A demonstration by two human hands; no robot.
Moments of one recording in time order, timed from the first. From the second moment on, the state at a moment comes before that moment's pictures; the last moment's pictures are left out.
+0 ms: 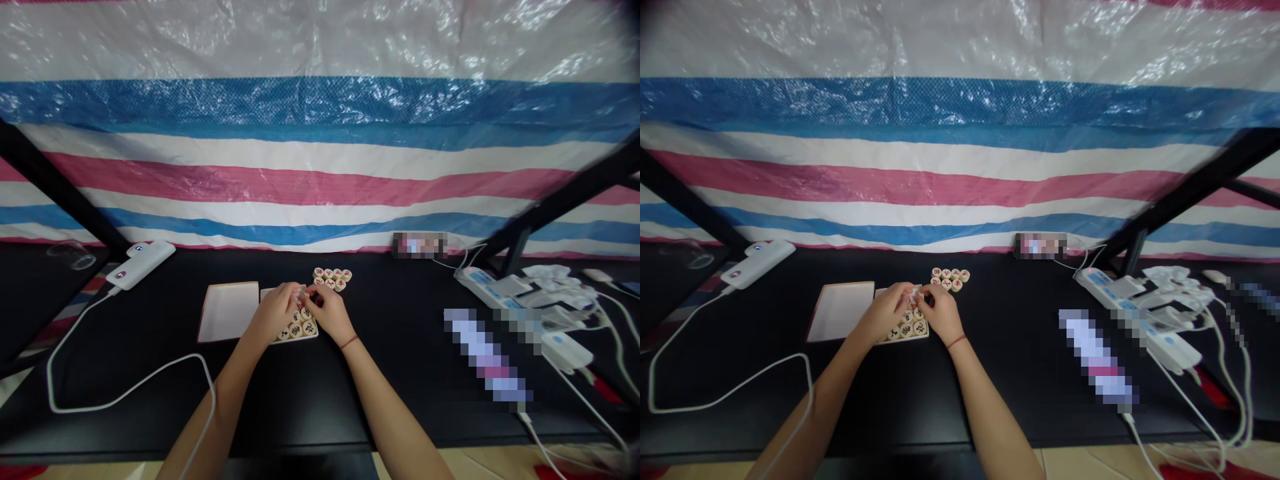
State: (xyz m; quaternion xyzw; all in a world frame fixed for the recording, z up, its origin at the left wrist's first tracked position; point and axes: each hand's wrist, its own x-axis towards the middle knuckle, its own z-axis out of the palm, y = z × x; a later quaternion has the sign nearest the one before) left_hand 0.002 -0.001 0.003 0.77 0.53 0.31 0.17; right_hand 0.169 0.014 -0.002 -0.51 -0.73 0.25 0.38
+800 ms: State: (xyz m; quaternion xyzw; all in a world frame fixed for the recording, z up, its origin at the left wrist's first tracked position) left_hand 0.003 -0.012 0.000 0.79 0.57 0.21 0.08; right_hand 0.228 0.027 0.013 -0.57 -0.68 0.15 0.44
